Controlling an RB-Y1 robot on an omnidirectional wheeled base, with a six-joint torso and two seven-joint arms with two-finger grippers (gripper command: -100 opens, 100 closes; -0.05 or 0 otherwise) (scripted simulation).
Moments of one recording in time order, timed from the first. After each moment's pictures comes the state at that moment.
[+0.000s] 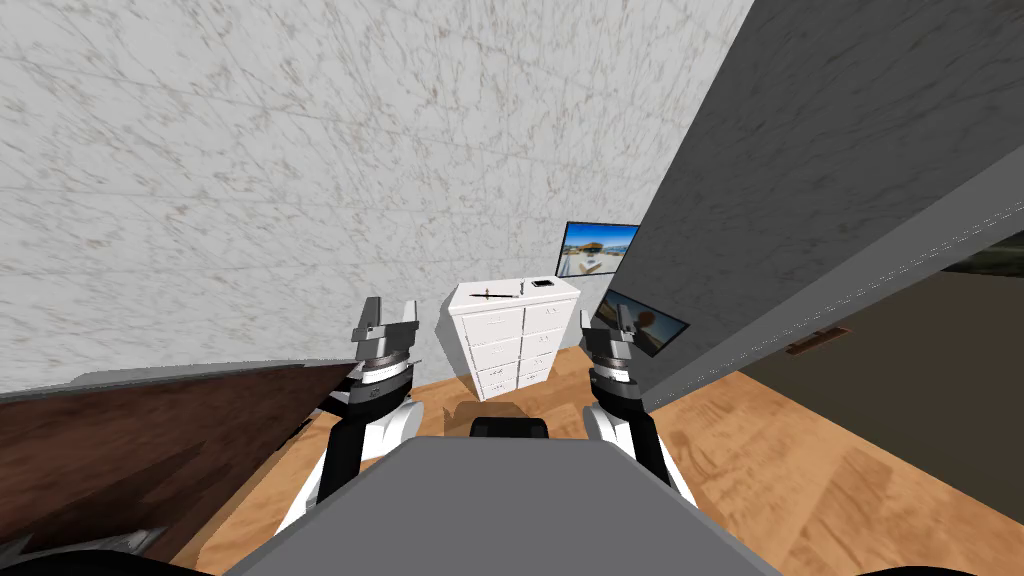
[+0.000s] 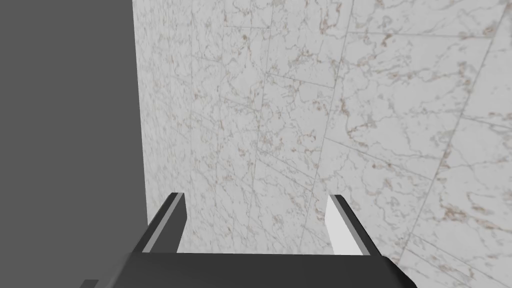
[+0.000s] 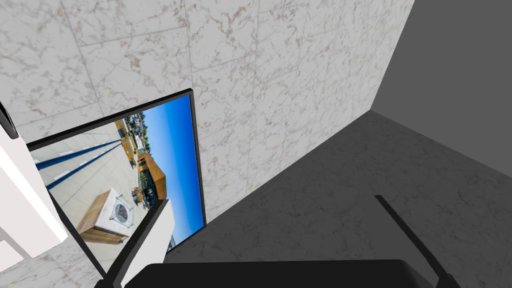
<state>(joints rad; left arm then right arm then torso) 0.55 0.03 0.04 -2.37 0.10 -0.59 0.02 0.55 -0.03 0.07 -2.32 -0.06 -0.52 -0.12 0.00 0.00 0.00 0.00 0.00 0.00</state>
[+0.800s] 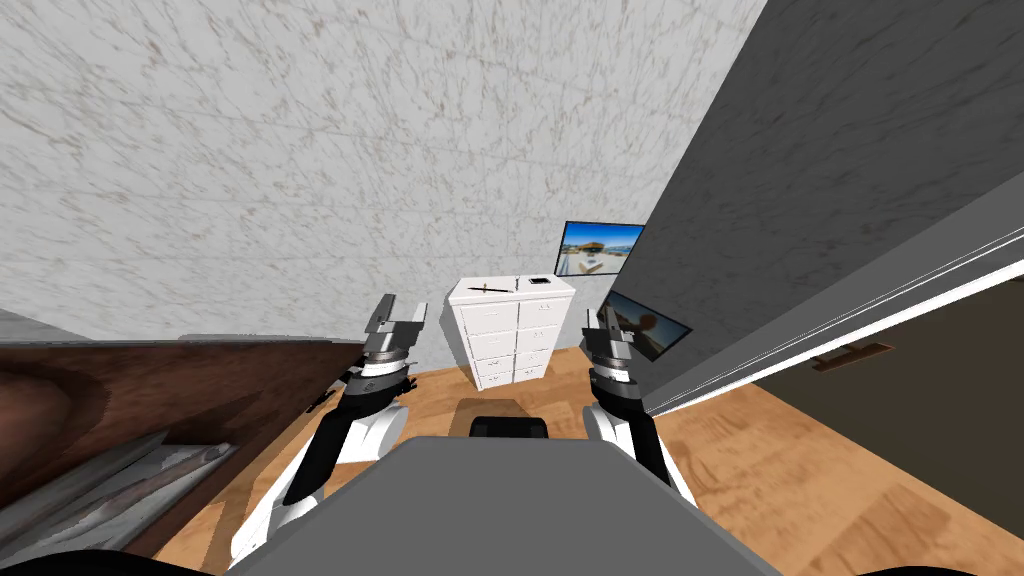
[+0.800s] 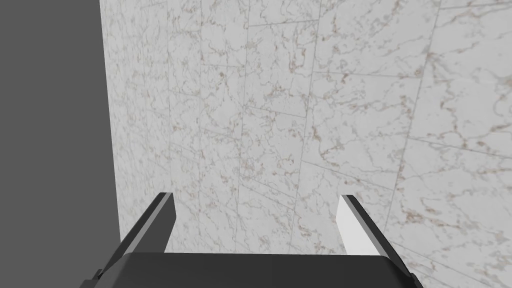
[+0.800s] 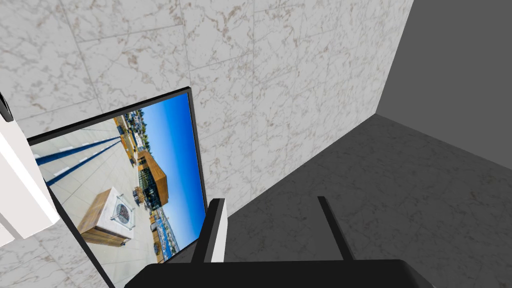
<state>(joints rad) 0.55 0.24 0.07 -2.37 0.20 -0.48 0.05 0.55 -0.03 0.07 -2.32 -0.06 -0.52 -0.12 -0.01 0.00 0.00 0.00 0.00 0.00</state>
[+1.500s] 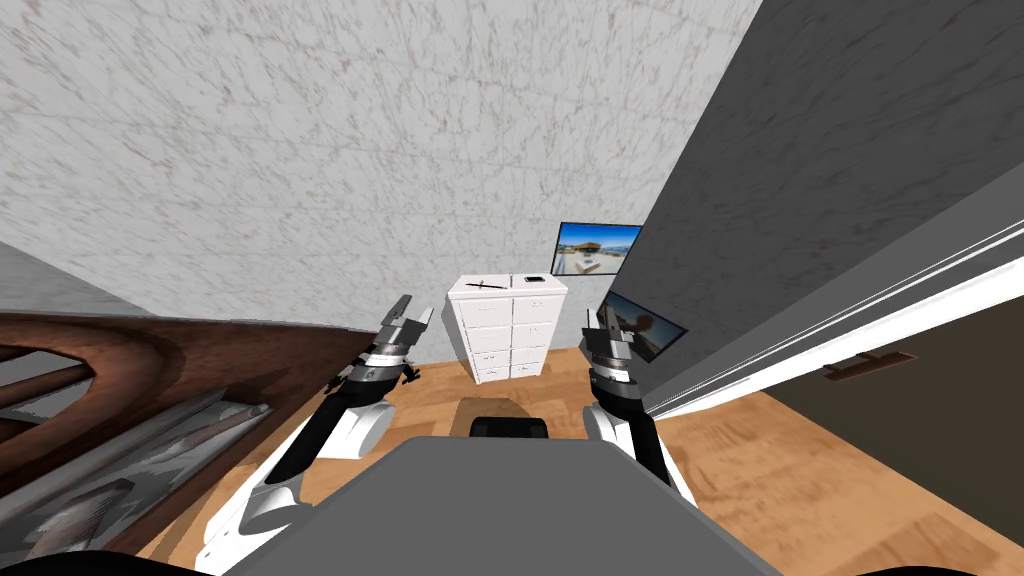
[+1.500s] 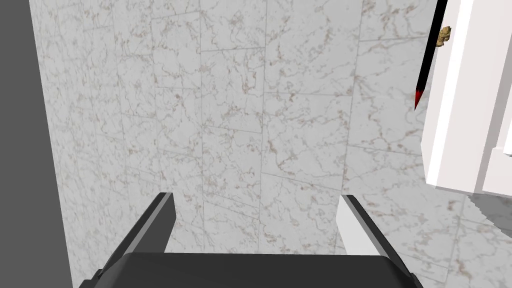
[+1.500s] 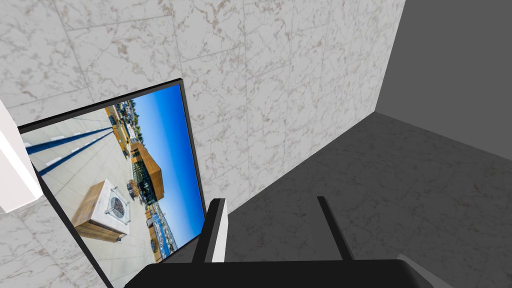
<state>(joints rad) 0.54 0.42 0.12 -2.33 0.31 -0.32 0.08 0.55 -0.03 0.07 -2.32 -0.06 -0.52 -0.12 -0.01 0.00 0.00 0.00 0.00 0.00</state>
